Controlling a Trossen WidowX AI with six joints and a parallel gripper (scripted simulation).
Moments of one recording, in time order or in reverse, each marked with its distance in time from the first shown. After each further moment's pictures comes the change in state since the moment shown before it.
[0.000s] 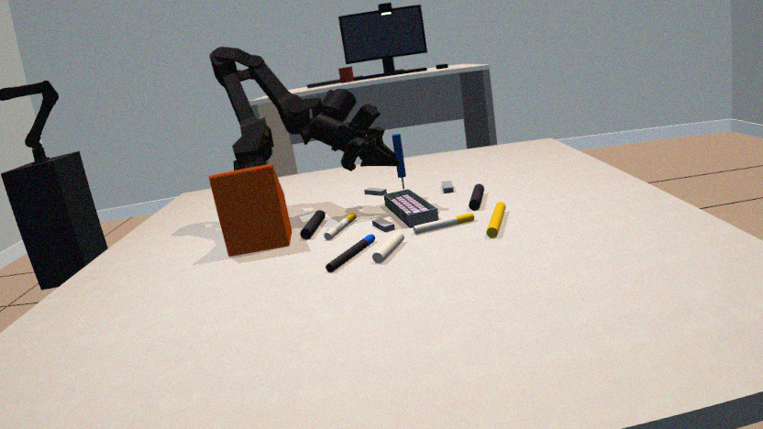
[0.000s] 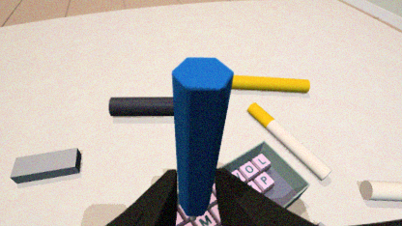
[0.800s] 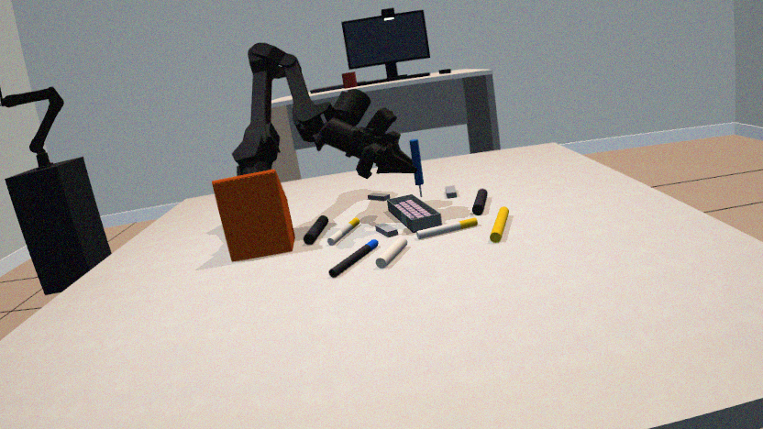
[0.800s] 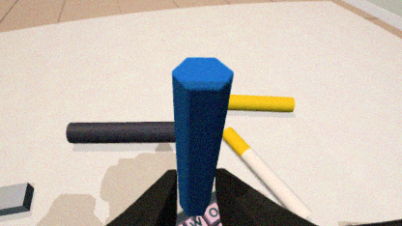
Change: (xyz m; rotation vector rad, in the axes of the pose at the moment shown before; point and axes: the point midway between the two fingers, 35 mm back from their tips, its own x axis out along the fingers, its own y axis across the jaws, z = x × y) arm 0.034 -0.040 0.022 0.001 0.001 0.000
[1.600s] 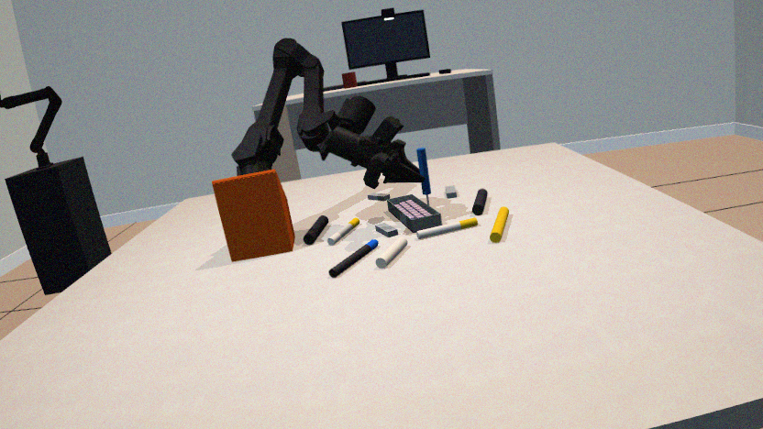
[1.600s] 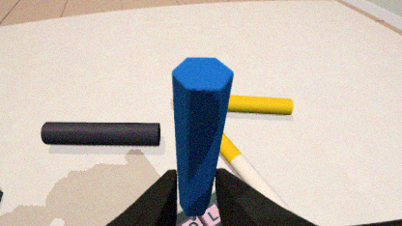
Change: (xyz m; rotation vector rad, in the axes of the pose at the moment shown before) arm 0.022 -0.019 -0.006 -0.014 -0.006 0.018
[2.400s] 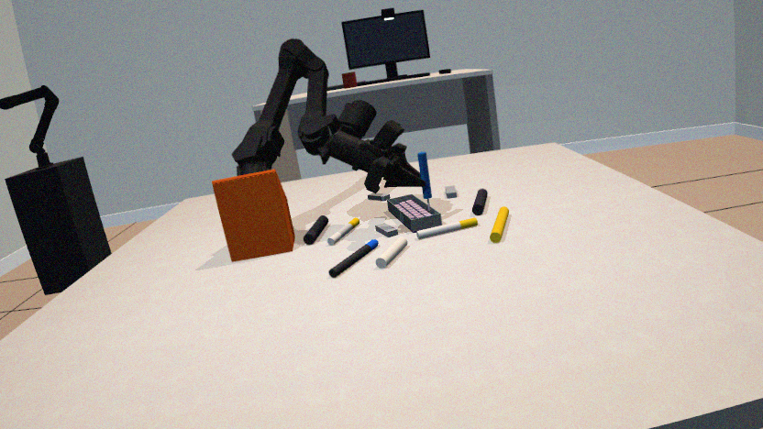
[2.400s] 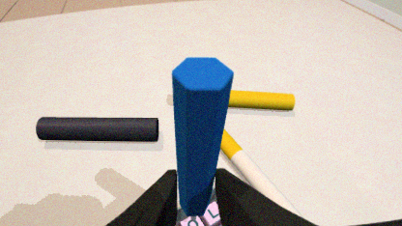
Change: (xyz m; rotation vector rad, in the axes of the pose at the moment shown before) arm 0.005 -0.001 -0.007 0.001 0.001 -0.001
